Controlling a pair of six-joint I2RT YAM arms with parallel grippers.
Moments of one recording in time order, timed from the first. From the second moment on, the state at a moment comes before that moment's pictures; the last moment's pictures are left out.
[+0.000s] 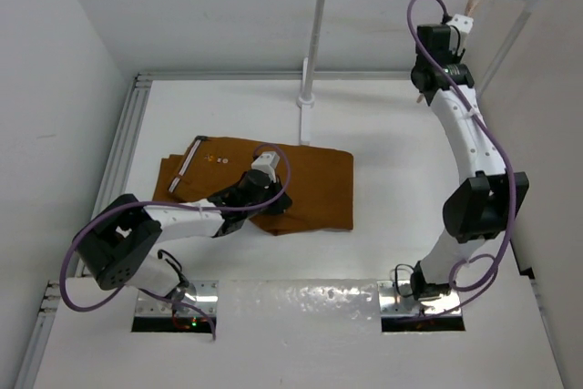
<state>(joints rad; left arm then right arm) -0.79 1.44 0.54 0.29 -0.06 -0.68 0.11 1.74 1.78 -0.62 0.69 0.26</state>
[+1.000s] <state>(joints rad) -0.79 1.45 0.54 0.31 -0.03 -0.67 0.05 1.34 1.30 -0.28 0.52 0.15</state>
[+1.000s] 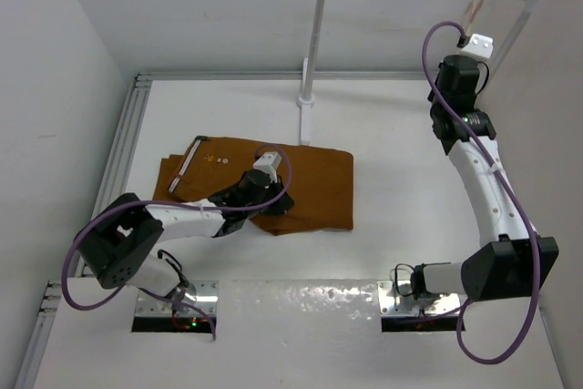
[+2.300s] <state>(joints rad) -0.85 2.07 1.57 0.12 0.13 -0.66 0.31 0.98 0.65 -0.42 0.11 0.29</state>
